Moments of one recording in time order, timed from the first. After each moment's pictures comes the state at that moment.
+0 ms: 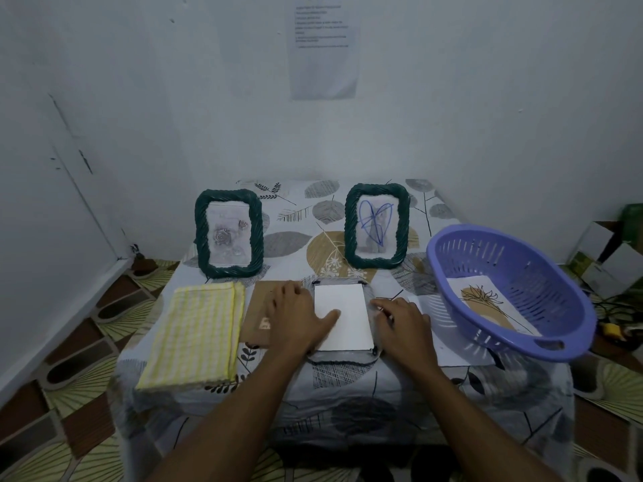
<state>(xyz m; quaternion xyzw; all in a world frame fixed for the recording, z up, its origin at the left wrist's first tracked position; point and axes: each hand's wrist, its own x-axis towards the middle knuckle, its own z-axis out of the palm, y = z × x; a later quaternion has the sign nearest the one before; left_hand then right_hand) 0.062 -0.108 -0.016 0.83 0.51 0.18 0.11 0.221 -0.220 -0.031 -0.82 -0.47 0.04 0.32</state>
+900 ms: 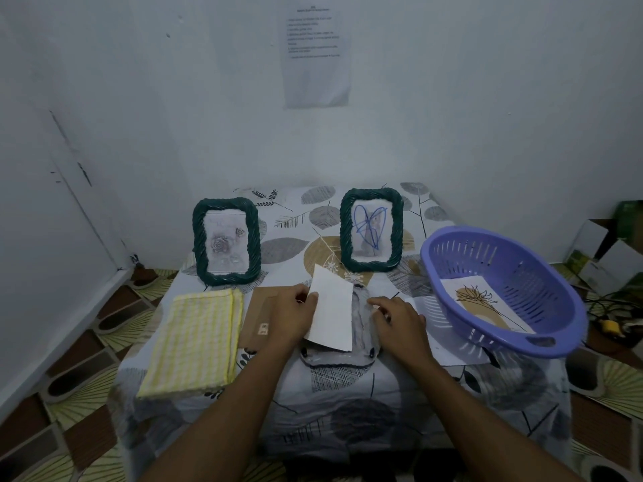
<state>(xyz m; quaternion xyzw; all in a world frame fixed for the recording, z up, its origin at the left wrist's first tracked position) 0.059 -0.109 0.007 0.72 0.46 0.33 0.39 0.219 -0.220 -0.017 -0.81 -0.47 0.09 0.34</state>
